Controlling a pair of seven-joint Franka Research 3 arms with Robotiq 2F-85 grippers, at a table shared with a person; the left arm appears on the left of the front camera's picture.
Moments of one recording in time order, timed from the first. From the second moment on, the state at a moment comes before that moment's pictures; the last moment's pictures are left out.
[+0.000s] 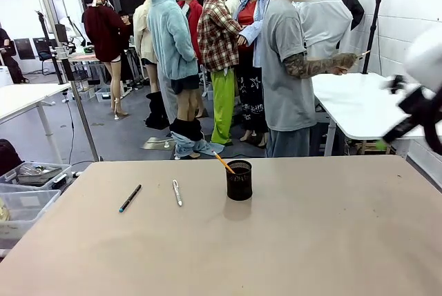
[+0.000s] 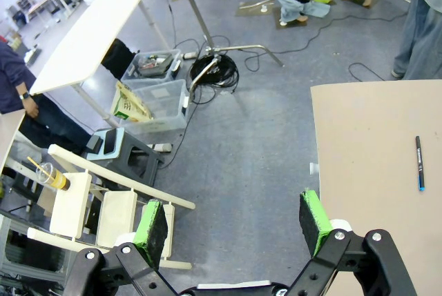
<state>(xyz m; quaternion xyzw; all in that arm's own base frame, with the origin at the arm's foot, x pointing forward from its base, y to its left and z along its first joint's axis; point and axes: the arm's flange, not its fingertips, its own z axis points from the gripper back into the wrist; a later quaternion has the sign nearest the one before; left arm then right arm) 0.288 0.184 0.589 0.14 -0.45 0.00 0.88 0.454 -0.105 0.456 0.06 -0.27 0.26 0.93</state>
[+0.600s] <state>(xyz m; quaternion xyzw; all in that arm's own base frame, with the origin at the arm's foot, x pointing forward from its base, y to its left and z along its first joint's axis) 0.288 0.184 0.589 0.14 -0.45 0.00 0.88 0.382 -0.236 0.458 0.05 -0.20 0.04 0.98</state>
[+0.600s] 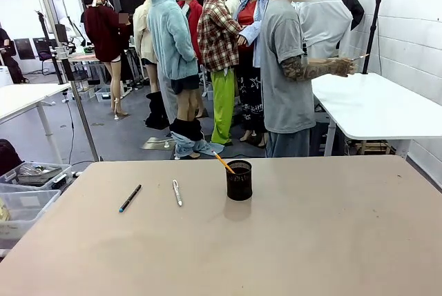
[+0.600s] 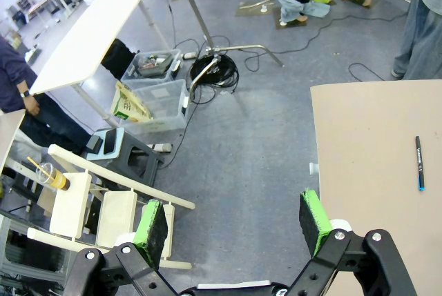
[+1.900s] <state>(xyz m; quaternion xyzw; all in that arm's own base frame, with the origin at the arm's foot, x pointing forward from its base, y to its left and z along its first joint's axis) 0.423 -0.040 0.564 0.03 -0.37 -0.19 0.91 0.381 -0.239 0.461 0.05 -0.21 0.04 0.97</state>
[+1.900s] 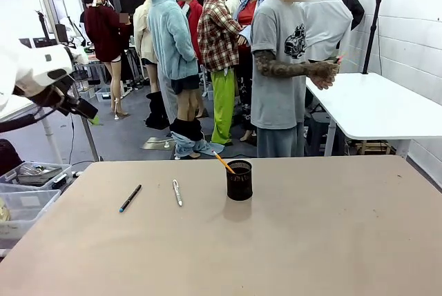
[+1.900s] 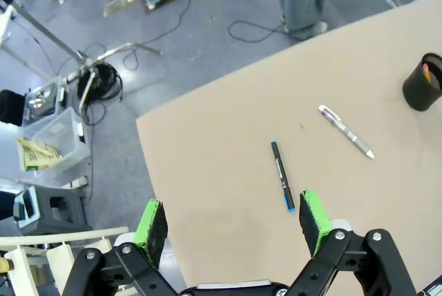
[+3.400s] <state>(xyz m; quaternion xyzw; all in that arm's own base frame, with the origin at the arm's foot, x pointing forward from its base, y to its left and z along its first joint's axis) 0.539 -0.089 0.348 -0.05 -0.06 -0.21 0.97 0.382 -0.238 0.461 0.05 -0.22 0.04 0.97</state>
